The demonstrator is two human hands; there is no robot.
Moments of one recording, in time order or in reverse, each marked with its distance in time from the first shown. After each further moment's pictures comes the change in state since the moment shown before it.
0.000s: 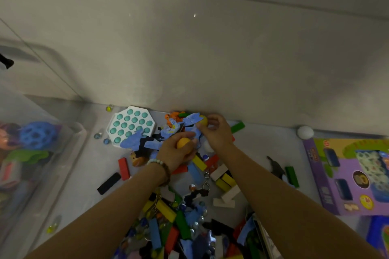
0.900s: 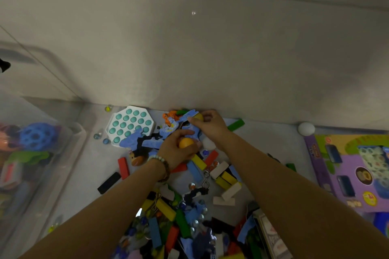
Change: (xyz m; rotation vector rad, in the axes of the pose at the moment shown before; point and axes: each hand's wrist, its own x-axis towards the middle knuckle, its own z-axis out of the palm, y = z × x) left_hand 0.005 0.000 -0.001 0.202 -0.045 0.002; right_hand 0.009 -0.020 0.002 0.020 -0.203 0.131
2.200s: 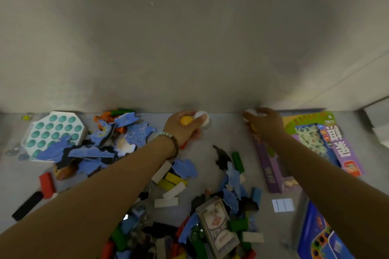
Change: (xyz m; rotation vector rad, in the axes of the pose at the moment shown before) left_hand 0.044 0.054 0.144 0.044 -0.040 0.085; right_hand -0.027 0.060 -0.248 -0.044 0.546 0.128
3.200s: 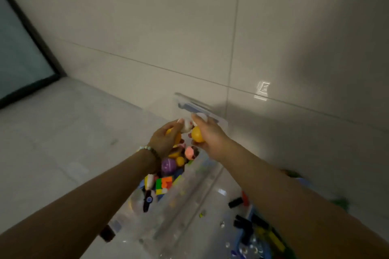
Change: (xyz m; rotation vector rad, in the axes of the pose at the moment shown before) left_hand -0.334 0.076 -0.432 -0.289 0.669 0.078; right_hand -0.496 -0.276 0.301 0.192 -1.050 -0.206
